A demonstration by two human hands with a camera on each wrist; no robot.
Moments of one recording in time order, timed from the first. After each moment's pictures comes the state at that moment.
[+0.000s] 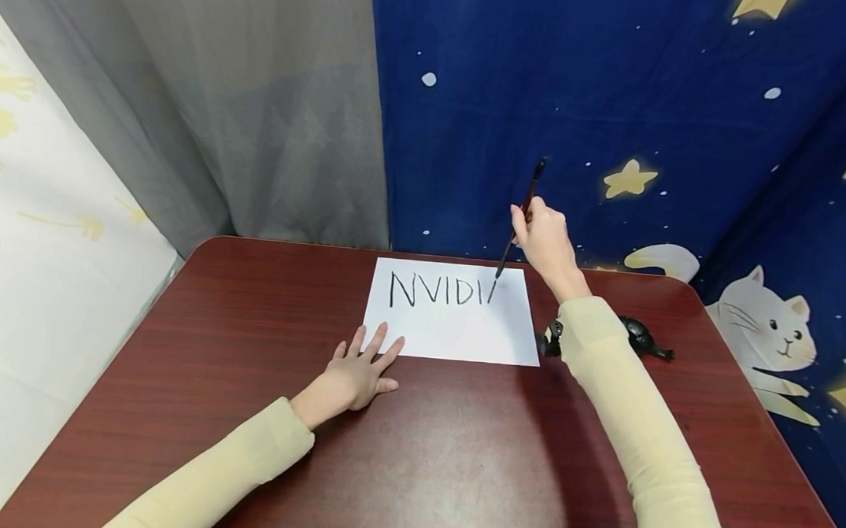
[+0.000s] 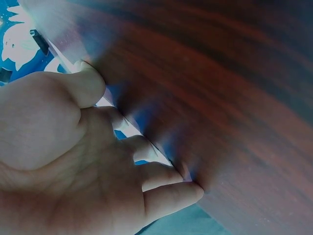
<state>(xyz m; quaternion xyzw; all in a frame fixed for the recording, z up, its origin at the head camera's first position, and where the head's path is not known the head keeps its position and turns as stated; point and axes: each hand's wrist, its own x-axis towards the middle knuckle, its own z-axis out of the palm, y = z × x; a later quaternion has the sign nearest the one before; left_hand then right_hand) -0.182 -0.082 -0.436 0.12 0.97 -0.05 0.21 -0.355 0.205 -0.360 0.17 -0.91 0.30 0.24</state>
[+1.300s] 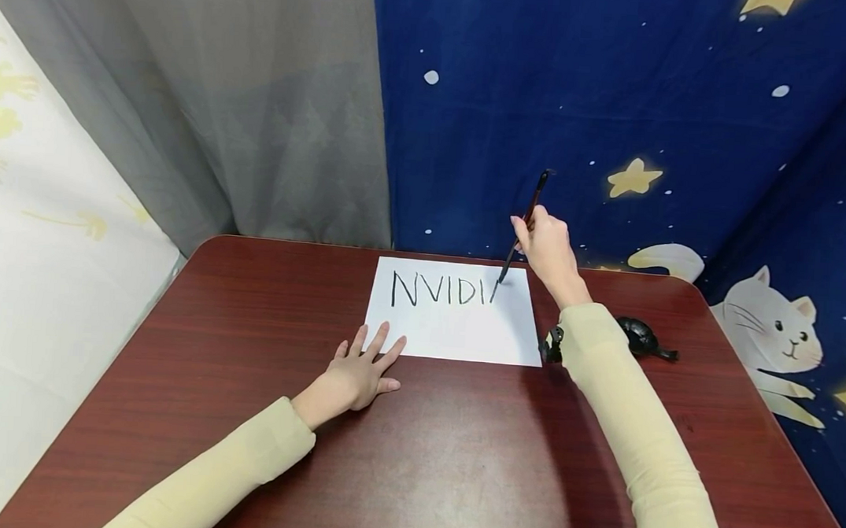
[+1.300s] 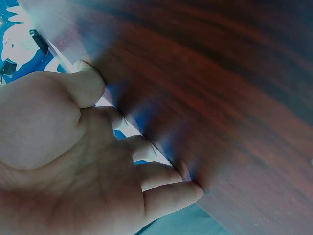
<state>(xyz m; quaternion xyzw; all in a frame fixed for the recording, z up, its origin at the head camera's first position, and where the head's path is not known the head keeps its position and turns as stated) -0.182 -0.080 -0.434 0.12 0.97 -0.06 0.22 -0.356 0.210 -0.377 0.16 -0.91 0.31 0.22</state>
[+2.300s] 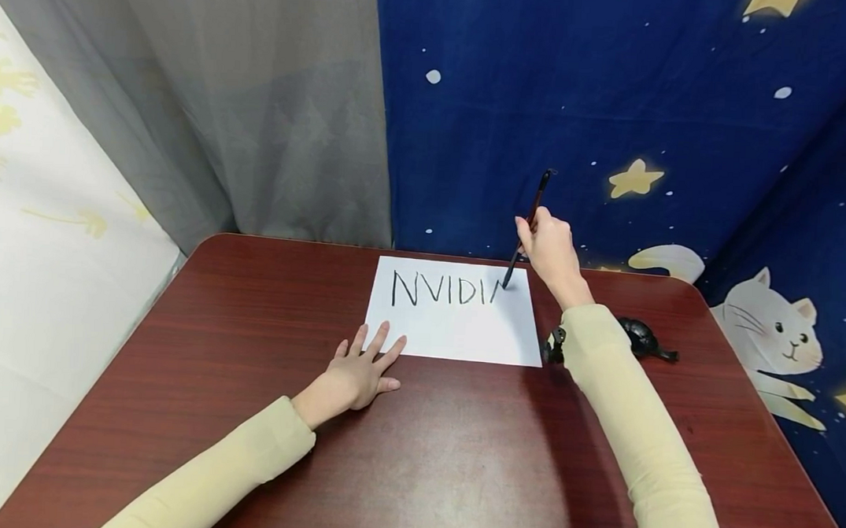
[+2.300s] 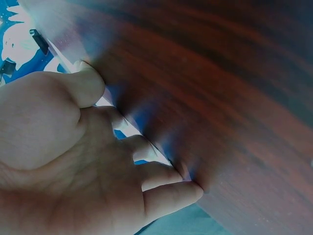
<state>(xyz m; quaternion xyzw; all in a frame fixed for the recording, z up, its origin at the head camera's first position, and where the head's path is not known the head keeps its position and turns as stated) -0.187 -0.082 -0.445 0.12 0.97 -0.06 0.22 -0.357 0.213 -0.378 0.15 -0.92 0.30 0.22</state>
